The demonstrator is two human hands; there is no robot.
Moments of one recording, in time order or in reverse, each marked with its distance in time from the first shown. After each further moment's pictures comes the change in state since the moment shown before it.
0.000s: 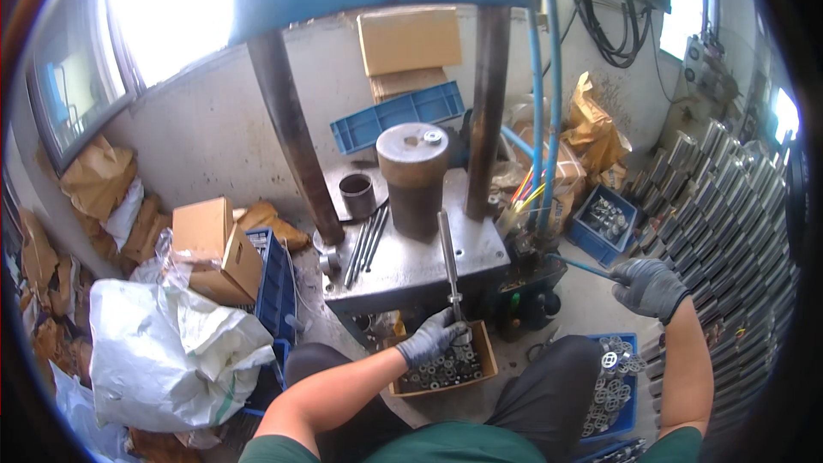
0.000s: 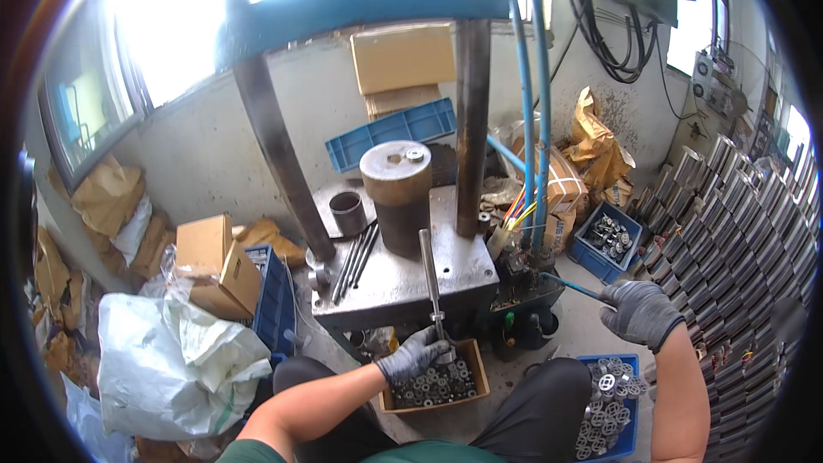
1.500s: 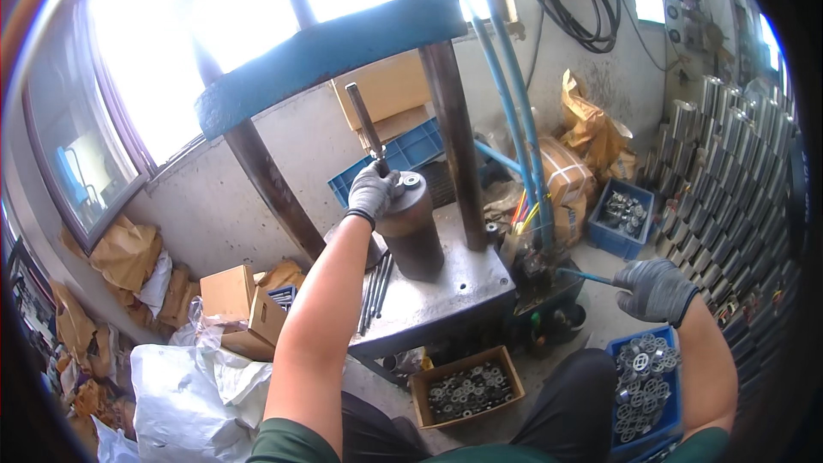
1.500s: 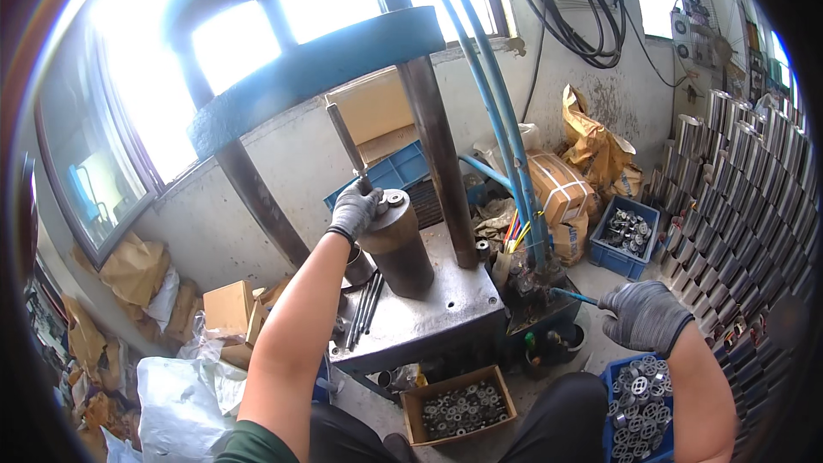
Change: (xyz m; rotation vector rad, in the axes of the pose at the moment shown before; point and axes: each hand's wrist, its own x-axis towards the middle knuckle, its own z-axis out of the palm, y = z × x) left_hand 0.161 0.380 -0.087 1.040 0.740 0.313; right_hand -0.007 0.019 0.003 0.048 0.021 -0.014
